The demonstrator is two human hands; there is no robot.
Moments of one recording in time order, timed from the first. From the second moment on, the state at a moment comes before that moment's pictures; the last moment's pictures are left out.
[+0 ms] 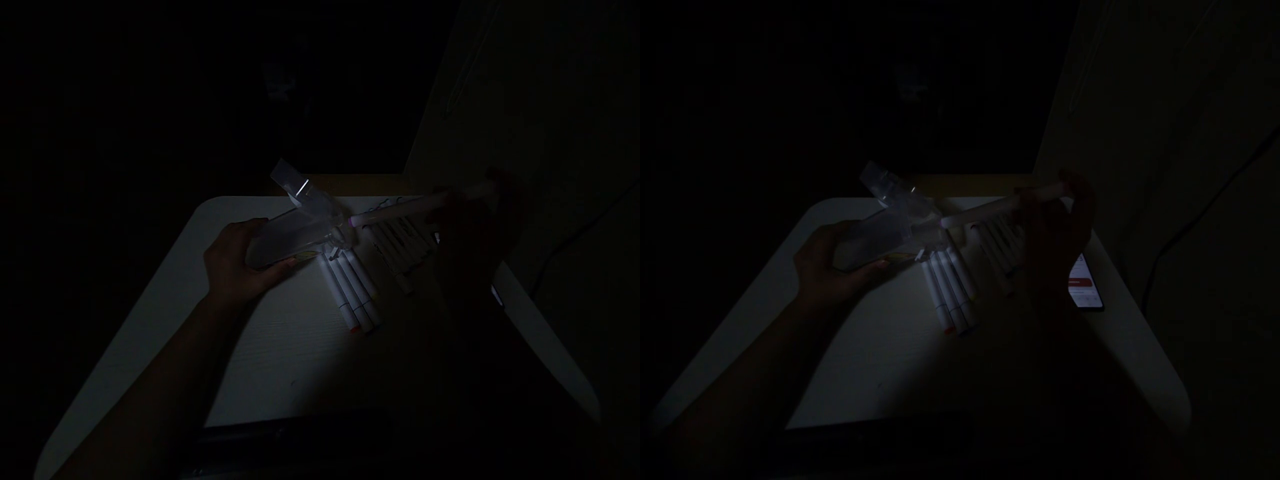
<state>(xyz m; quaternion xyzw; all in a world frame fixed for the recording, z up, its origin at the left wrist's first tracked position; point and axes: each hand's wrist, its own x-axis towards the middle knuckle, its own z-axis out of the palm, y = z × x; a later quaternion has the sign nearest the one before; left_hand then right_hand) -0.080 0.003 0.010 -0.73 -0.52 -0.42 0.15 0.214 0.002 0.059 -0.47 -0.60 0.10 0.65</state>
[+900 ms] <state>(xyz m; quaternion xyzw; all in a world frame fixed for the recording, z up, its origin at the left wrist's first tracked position) -0.076 0.001 0.016 -0.74 -0.50 -0.42 0.14 0.183 -0.008 0.038 -0.51 -0.67 0.08 0.53</state>
